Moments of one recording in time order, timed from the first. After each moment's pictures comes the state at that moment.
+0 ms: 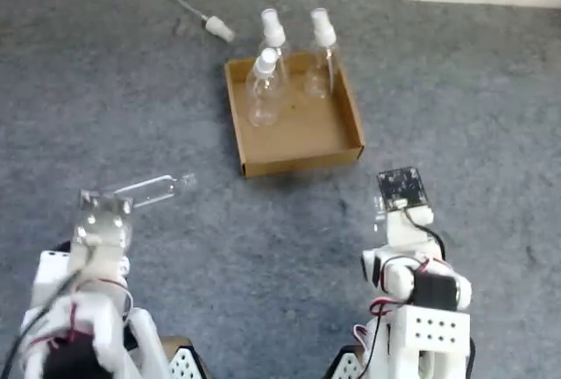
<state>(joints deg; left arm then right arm) -30.3 -98.4 59.3 93.1 -28.1 3.0 -77.6 77.8 69.9 19.7</state>
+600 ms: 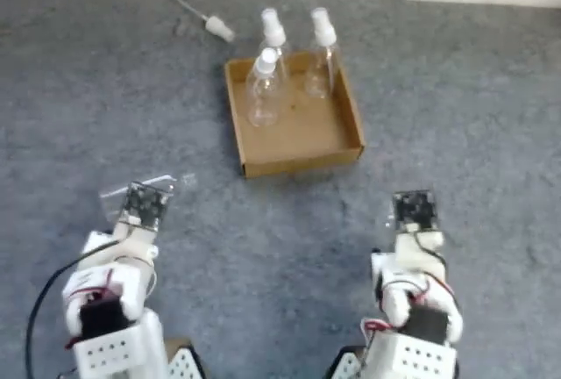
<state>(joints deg) -23.3 -103.2 95.9 66.9 -27.8 11.9 -100.7 95.5 65.9 19.5</state>
